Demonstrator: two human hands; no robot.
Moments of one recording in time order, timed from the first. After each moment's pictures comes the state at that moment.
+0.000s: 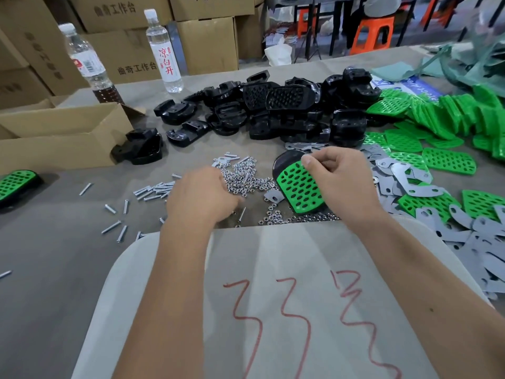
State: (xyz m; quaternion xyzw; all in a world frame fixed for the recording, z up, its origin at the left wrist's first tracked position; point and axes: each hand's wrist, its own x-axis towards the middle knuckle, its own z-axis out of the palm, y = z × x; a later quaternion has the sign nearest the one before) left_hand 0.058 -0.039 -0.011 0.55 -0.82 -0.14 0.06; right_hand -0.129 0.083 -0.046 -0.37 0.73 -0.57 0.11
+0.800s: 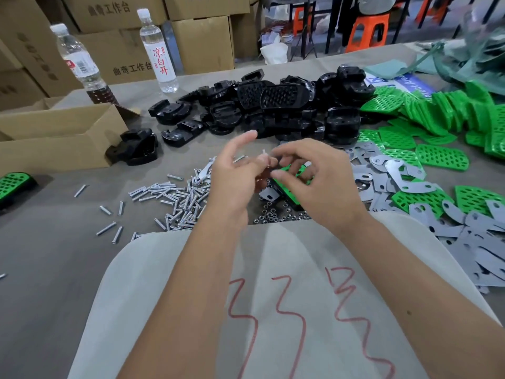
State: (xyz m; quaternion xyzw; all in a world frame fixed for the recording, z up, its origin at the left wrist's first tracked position) left_hand 0.010 -0.001 -0.016 0.33 -0.52 -0.68 0.39; right_hand -0.109 0.084 -0.038 -0.57 0.64 -0.52 -0.04
